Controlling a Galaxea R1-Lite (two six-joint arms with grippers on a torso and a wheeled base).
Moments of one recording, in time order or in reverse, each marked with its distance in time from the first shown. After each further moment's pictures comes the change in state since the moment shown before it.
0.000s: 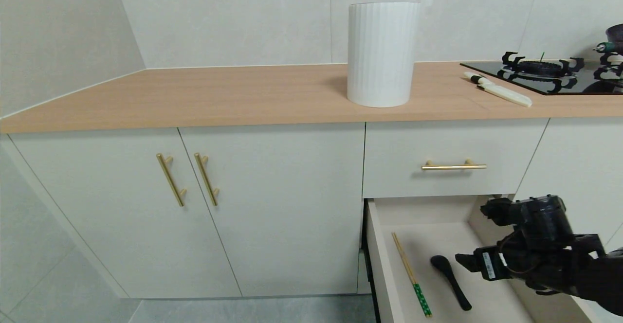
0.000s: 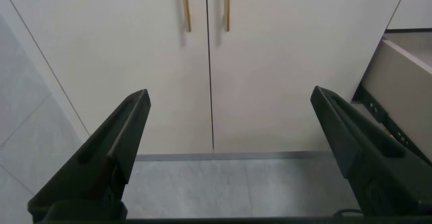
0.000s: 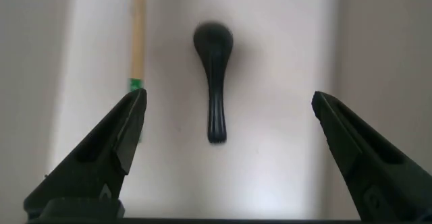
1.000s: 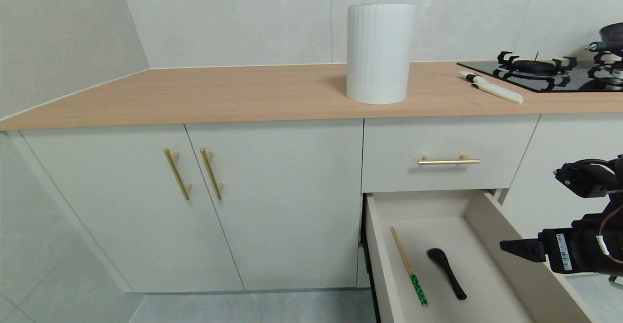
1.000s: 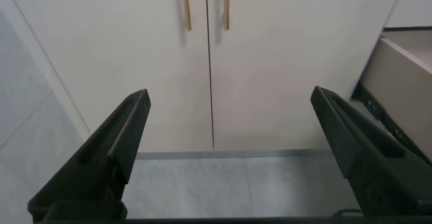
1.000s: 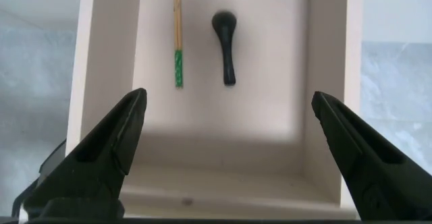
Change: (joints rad) left arm 0.000 0.000 0.000 0.000 0.000 0.001; right arm 0.031 -0.491 -0.253 0.745 0.041 0.123
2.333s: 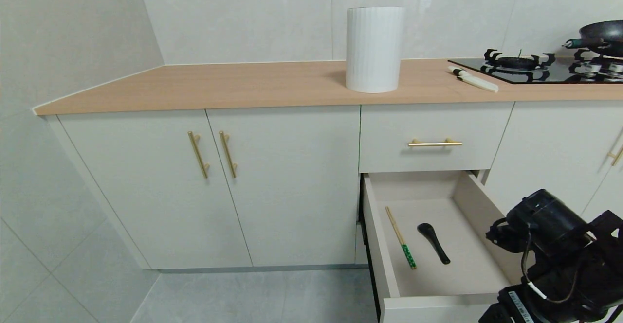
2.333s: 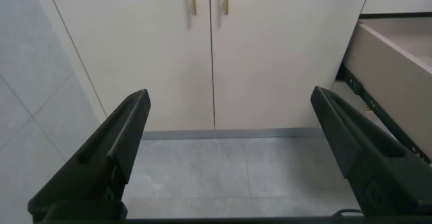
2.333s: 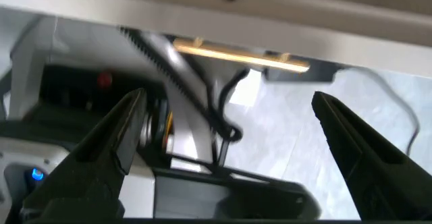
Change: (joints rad) left arm 0.000 0.000 0.000 0.000 0.000 0.000; right arm 0.134 0.300 -0.039 0.267 0.076 0.058
